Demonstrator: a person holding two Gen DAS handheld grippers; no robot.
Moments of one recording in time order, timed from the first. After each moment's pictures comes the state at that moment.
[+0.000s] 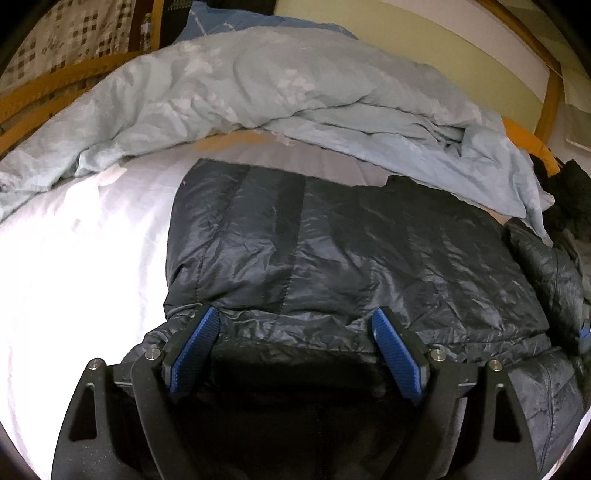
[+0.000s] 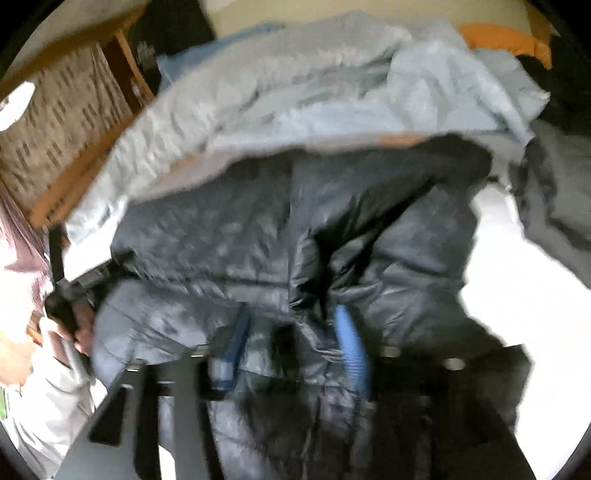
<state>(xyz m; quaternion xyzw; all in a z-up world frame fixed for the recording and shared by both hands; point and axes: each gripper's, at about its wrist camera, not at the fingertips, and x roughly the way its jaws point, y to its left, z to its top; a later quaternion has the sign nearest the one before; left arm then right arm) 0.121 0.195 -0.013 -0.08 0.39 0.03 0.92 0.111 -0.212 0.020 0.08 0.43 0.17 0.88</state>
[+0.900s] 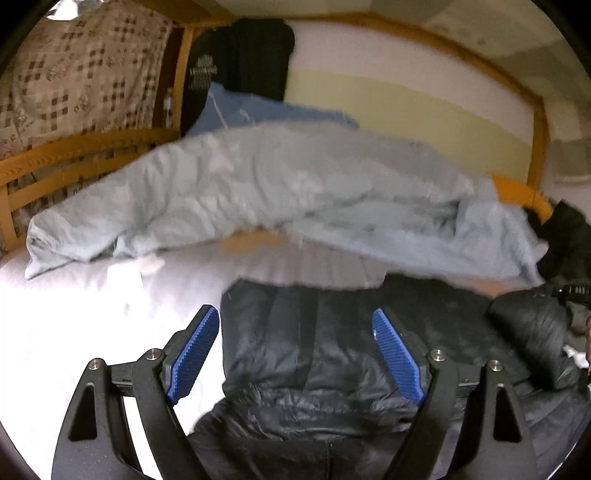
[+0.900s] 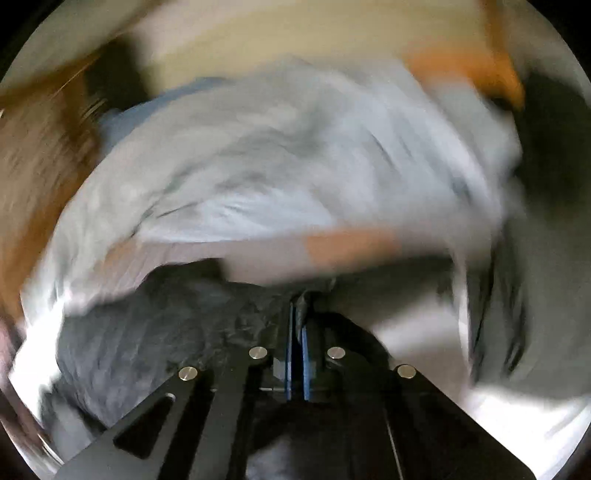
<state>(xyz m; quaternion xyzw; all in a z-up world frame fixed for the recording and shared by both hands) 0.082 0.210 0.060 -0.07 0.22 0.06 0.97 0.223 -0.230 0.055 0.04 0.35 0.09 0.93</state>
